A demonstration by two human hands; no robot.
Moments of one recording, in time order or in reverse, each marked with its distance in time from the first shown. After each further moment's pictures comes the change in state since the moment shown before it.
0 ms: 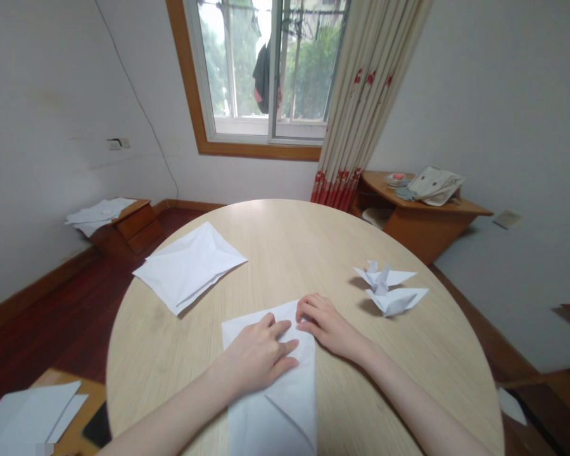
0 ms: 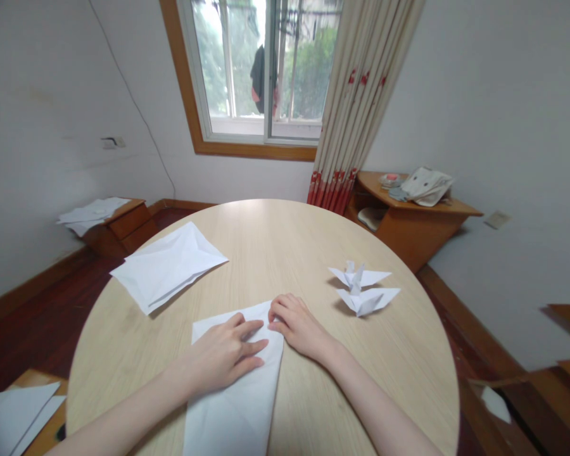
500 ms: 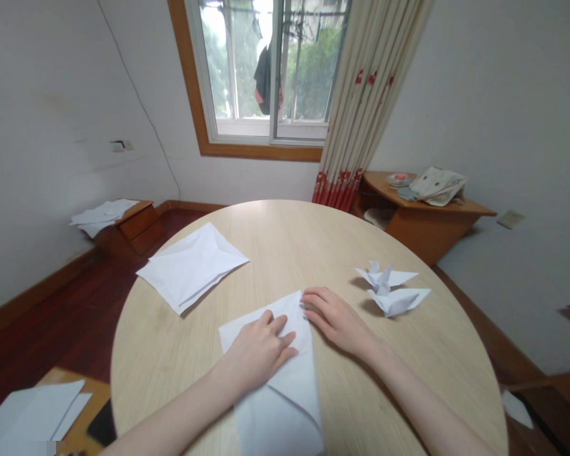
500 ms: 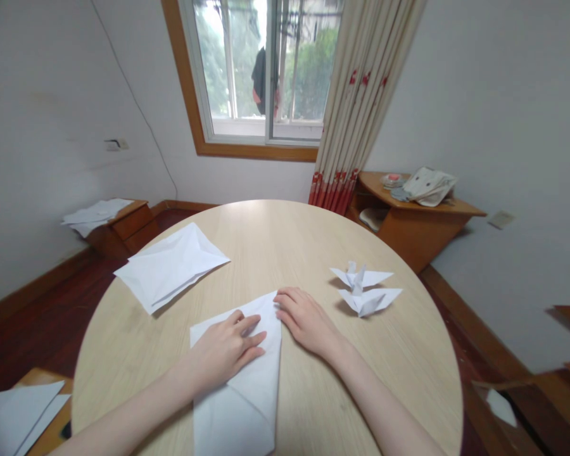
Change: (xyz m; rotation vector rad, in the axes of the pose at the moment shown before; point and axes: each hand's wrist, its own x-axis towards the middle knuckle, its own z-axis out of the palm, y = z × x) left_hand 0.005 0.002 0.004 0.084 -0.009 -0.110; right_hand -0.001 -0.003 -0.015 -0.068 0.110 -0.052
